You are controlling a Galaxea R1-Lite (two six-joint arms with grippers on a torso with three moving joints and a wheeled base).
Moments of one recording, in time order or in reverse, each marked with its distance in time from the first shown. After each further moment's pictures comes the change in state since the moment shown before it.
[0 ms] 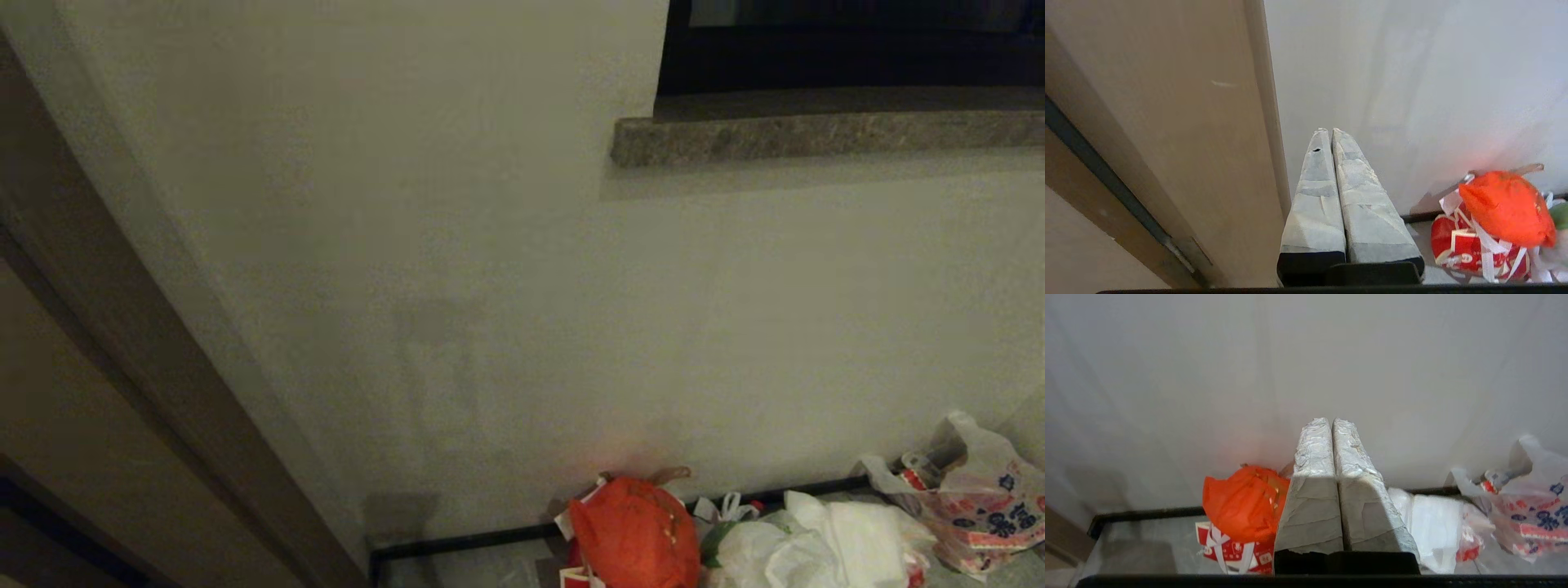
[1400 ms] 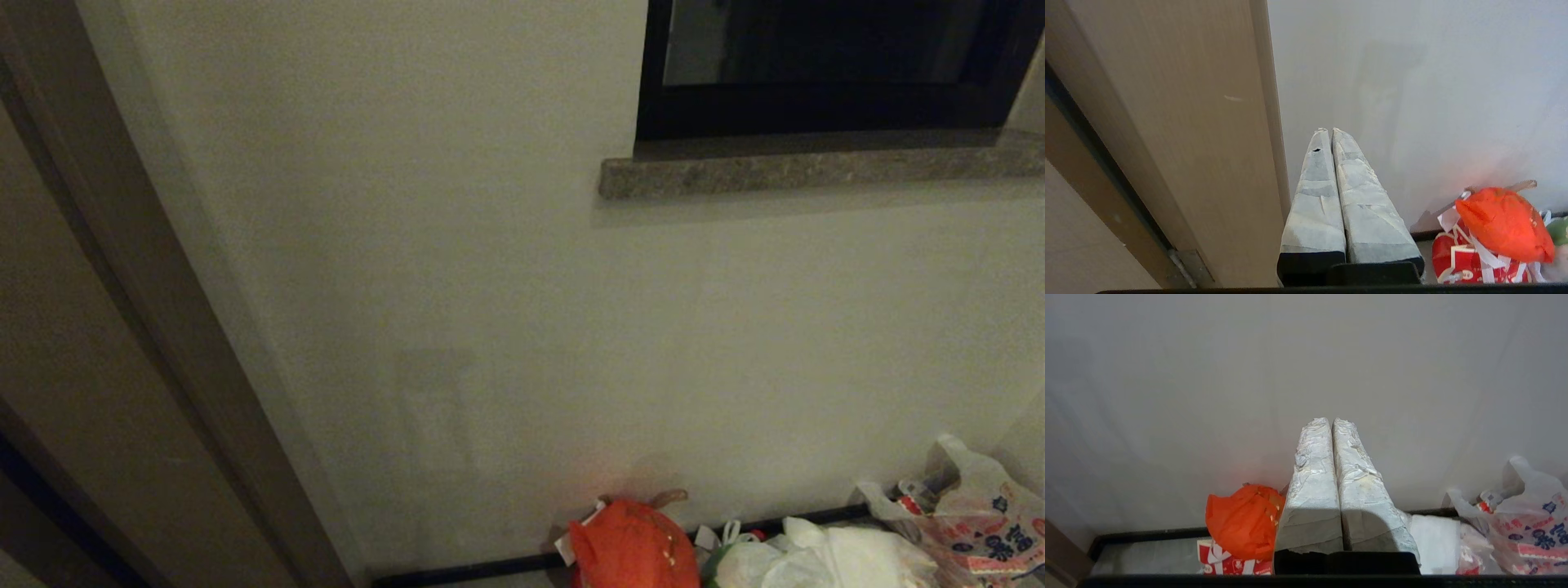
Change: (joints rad) left arm 0.000 0.000 0.000 0.000 0.000 0.003; right arm 0.000 0.000 0.000 0.000 -0.001 0.001
